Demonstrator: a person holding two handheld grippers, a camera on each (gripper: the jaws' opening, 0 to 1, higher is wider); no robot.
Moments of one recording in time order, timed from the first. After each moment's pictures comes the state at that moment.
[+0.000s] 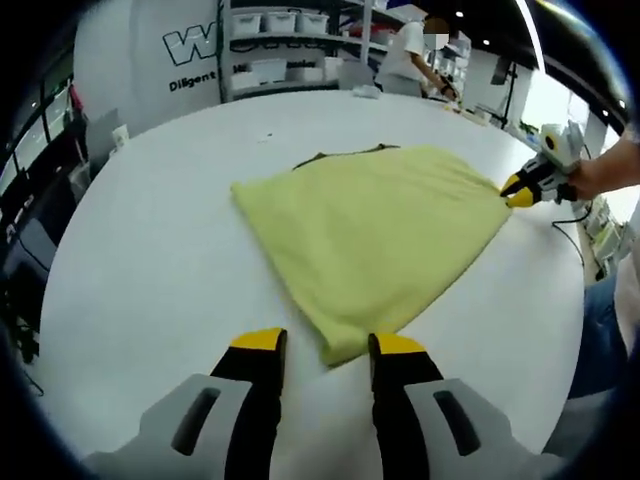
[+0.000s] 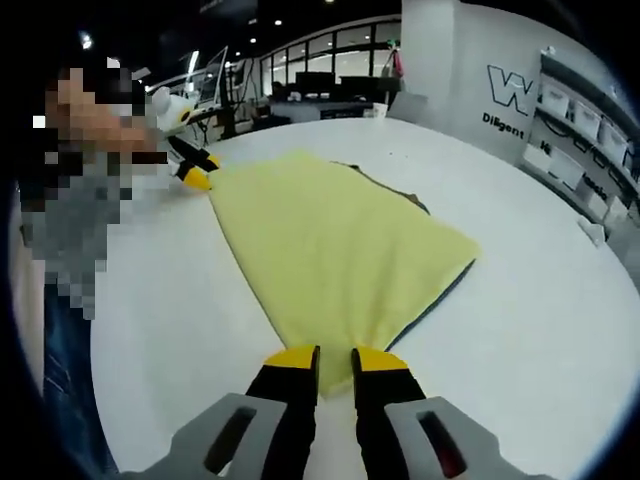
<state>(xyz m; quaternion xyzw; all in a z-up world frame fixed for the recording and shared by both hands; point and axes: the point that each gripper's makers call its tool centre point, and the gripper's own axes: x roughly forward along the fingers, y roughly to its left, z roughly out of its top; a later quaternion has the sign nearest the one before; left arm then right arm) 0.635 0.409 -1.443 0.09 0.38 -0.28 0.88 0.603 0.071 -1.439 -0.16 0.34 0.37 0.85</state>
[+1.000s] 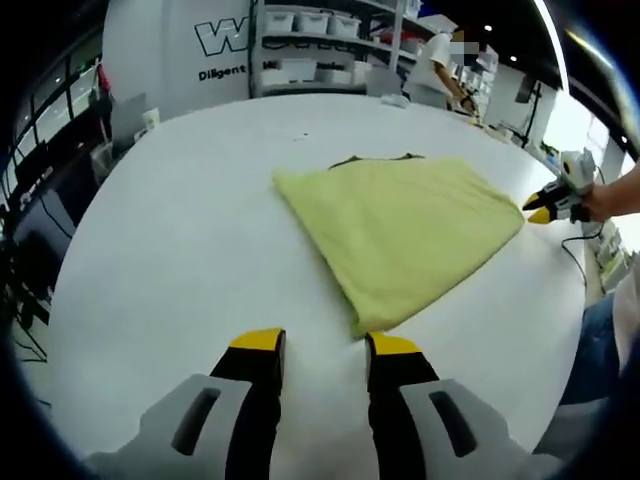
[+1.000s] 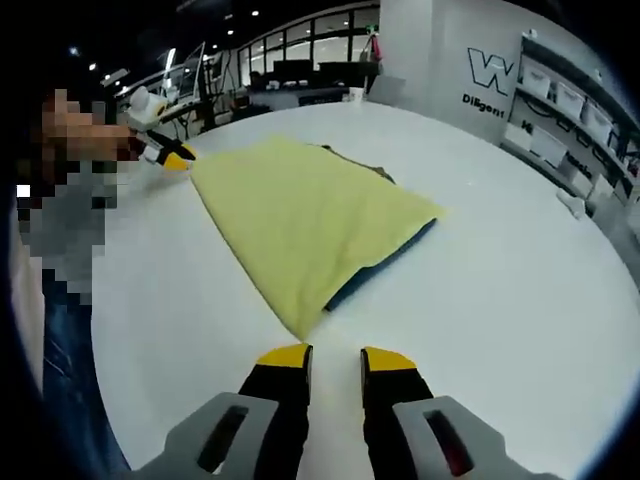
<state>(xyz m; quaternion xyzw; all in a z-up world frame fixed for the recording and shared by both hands) 0.624 0.439 -1.425 0.05 0.38 -0.23 0.89 0.590 0.027 -1.433 -0.15 0.37 0.32 0.86</state>
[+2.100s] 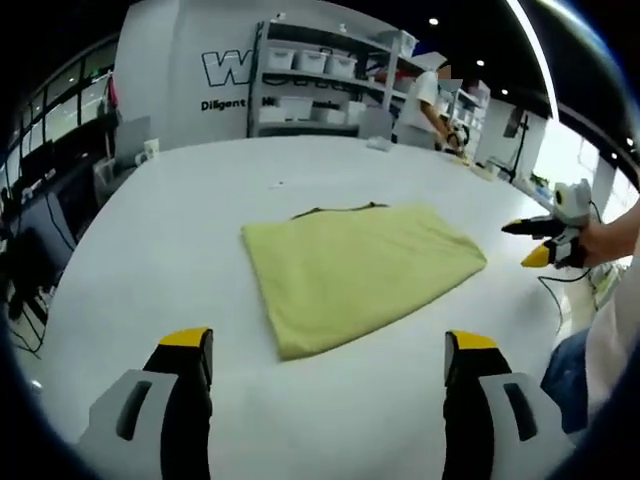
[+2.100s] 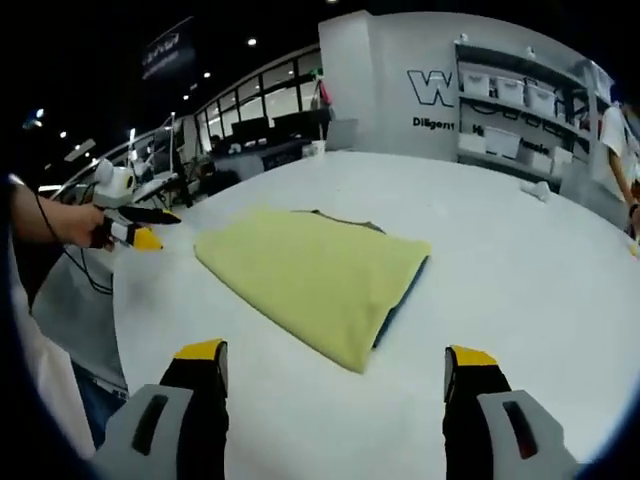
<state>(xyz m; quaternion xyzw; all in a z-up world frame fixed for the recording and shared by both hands) 0.593 0.392 -1.375 0.02 0.32 -0.25 0.92 0.562 0.066 -1.383 -0.03 0.30 0.26 0.92</state>
